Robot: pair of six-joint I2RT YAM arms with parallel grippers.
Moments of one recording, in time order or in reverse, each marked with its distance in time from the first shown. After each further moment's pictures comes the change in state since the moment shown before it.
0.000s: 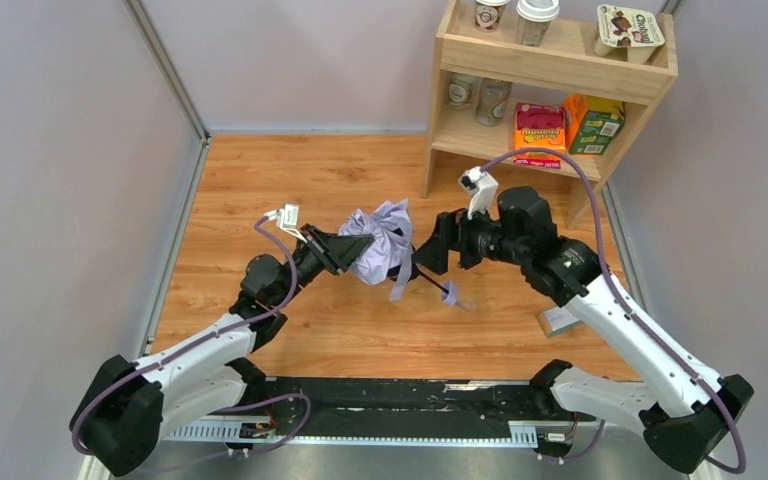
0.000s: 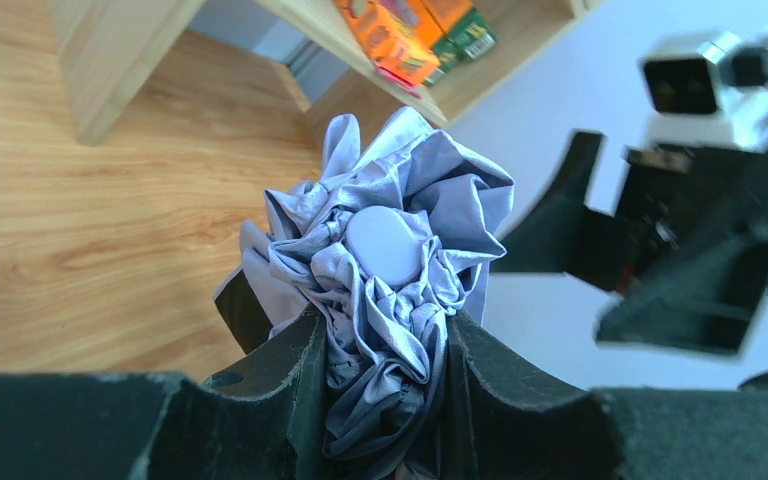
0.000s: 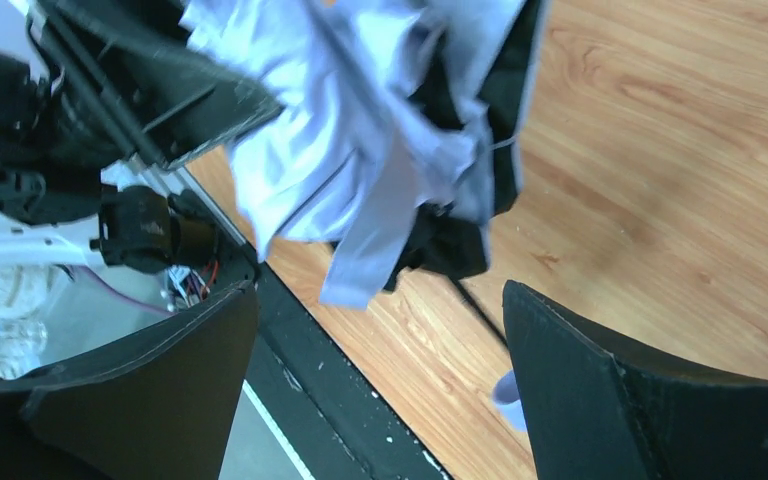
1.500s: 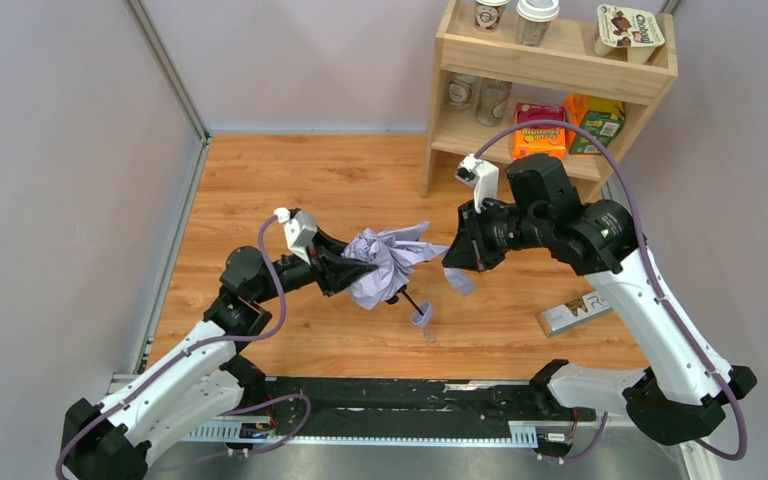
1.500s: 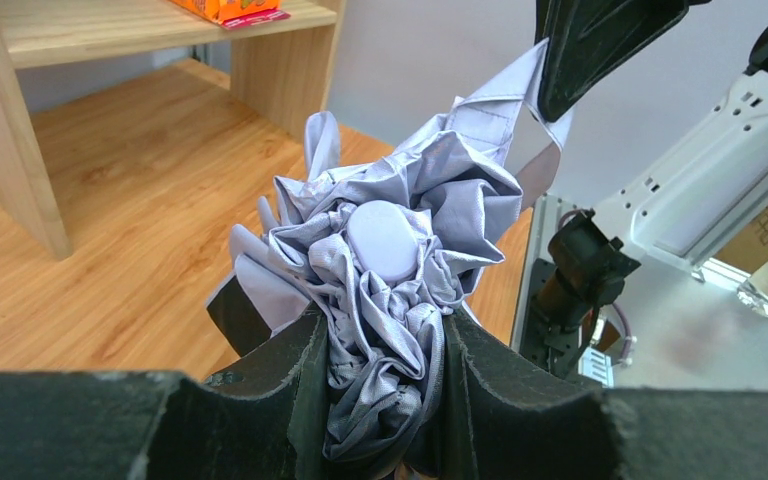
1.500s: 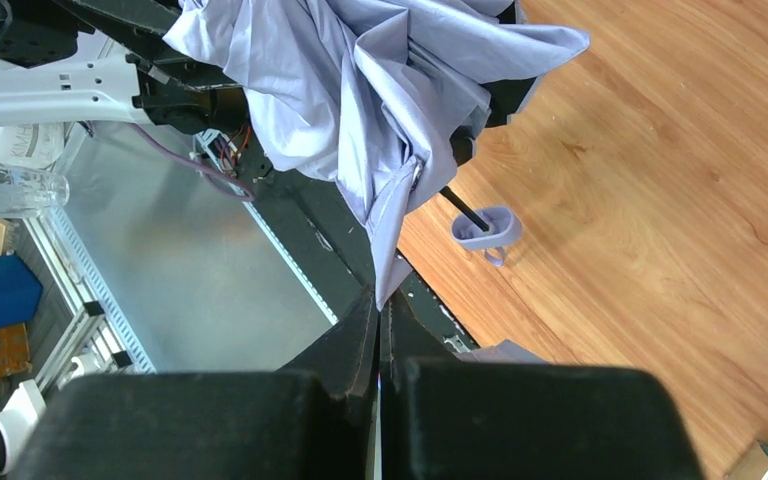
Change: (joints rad) left arm 0.016 -0.204 0.163 -0.354 0.445 0.521; right arm -0.063 0.157 0.518 -0.621 -0.163 -0.171
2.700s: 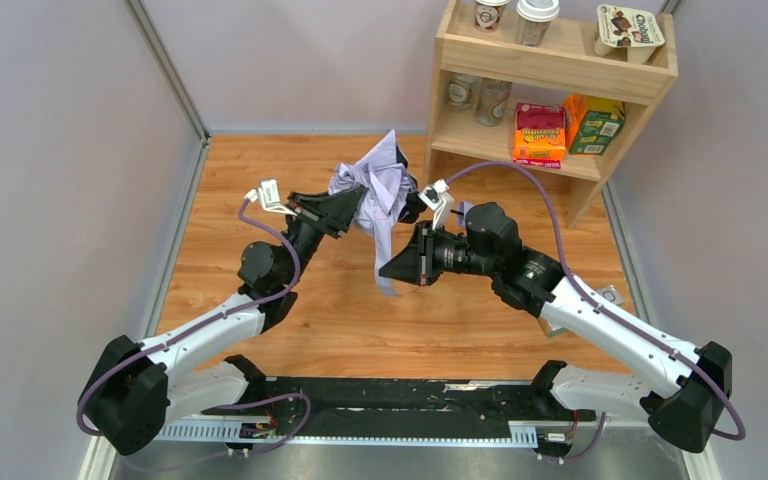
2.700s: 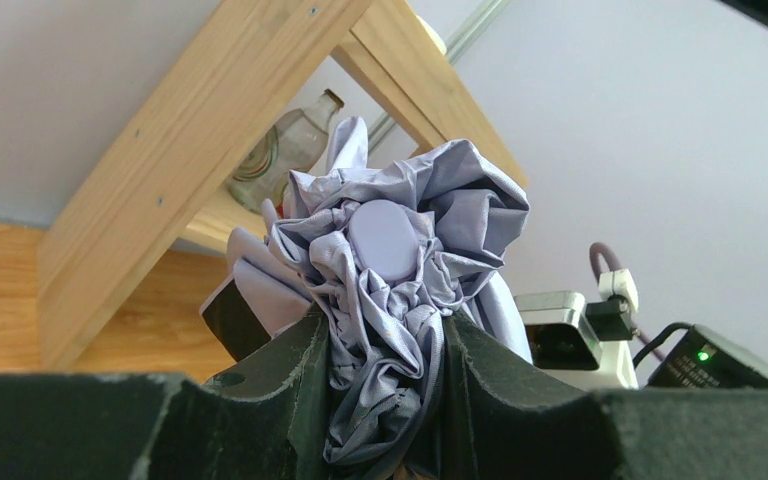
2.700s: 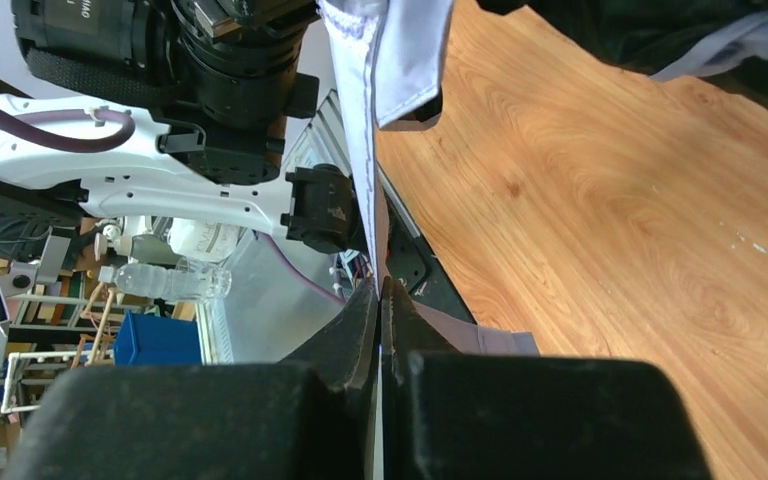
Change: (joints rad) left arm -0.046 0.308 0.022 0.591 -0.643 -0.441; right arm 0.200 -0.093 -0.633 0.993 -0.017 0.479
